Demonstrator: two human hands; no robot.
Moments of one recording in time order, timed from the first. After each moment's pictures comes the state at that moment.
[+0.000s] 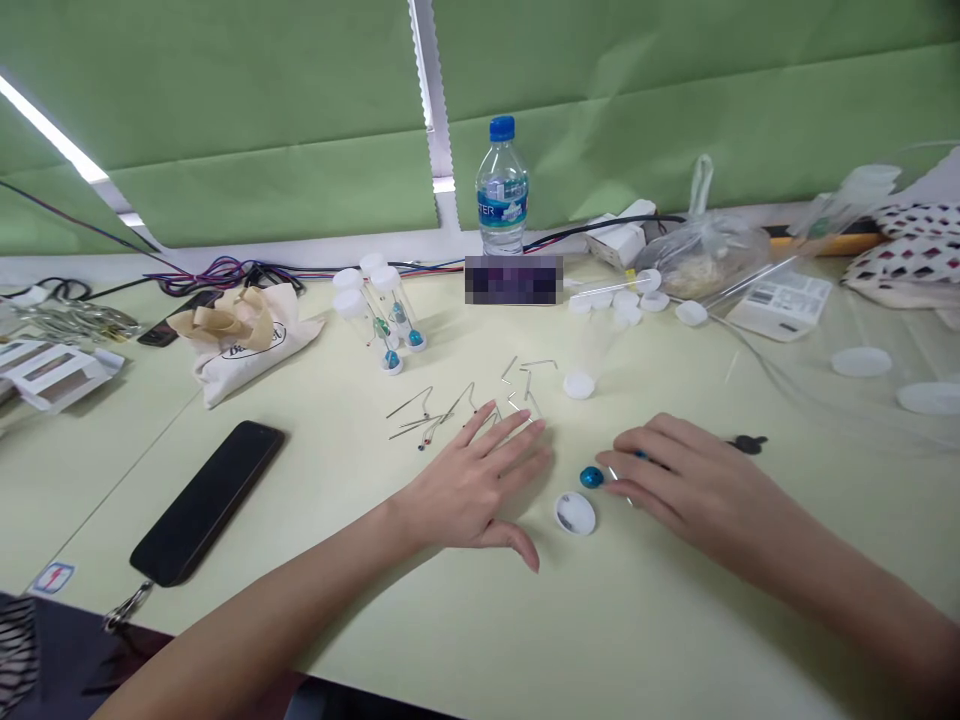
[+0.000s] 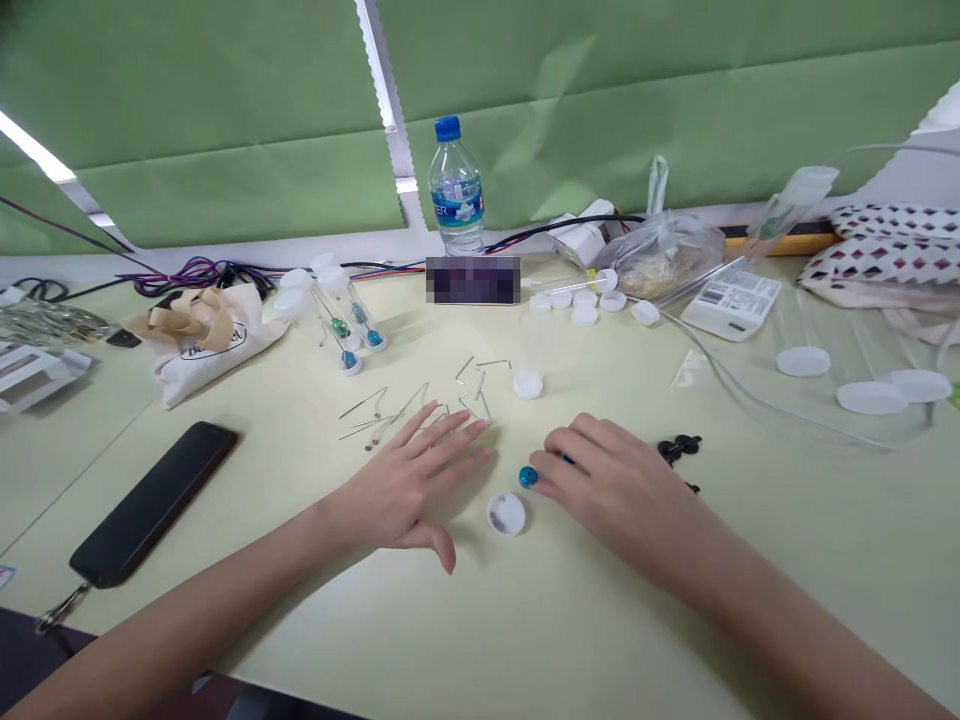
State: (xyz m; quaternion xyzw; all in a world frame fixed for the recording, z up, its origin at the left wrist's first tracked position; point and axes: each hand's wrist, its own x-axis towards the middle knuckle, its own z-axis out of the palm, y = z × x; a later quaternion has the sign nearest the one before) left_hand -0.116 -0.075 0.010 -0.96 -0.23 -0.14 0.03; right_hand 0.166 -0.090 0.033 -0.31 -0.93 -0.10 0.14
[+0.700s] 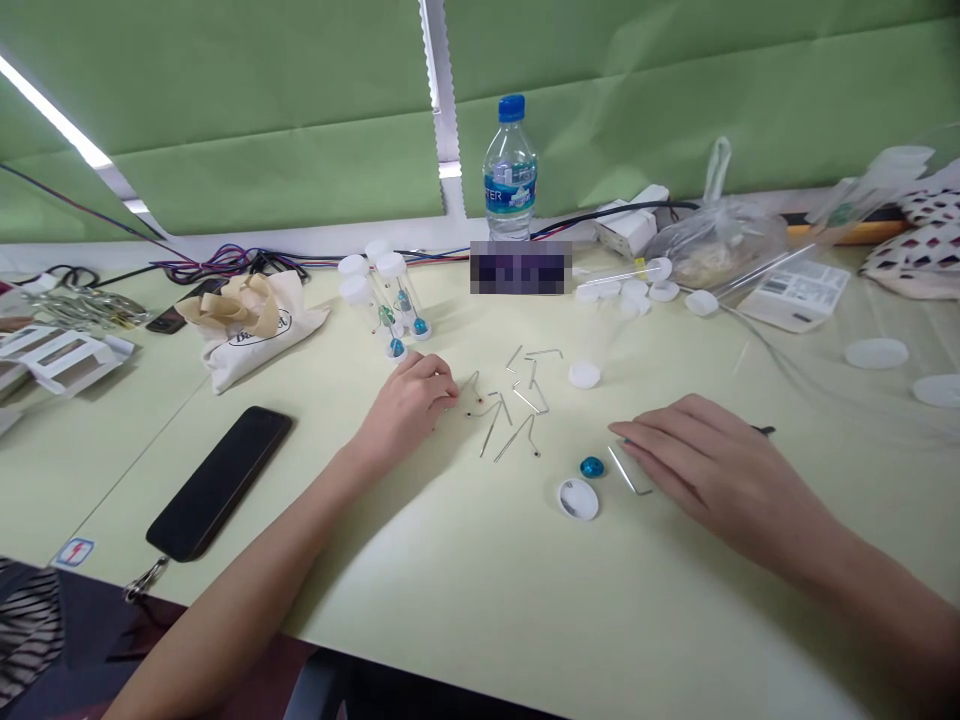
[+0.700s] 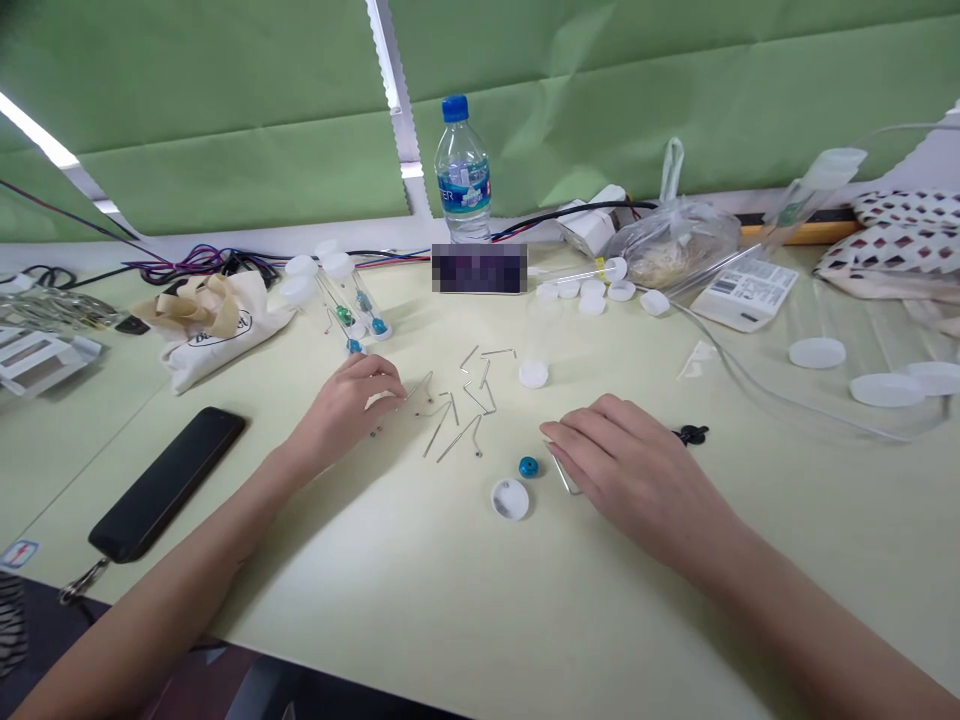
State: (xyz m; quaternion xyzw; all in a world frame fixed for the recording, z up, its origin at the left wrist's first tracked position) left_hand -0.164 -0.040 0.036 -0.85 -0.48 -0.19 -0.04; right_hand 0.161 -0.091 0.043 -0.33 -0.91 -0.12 0.20
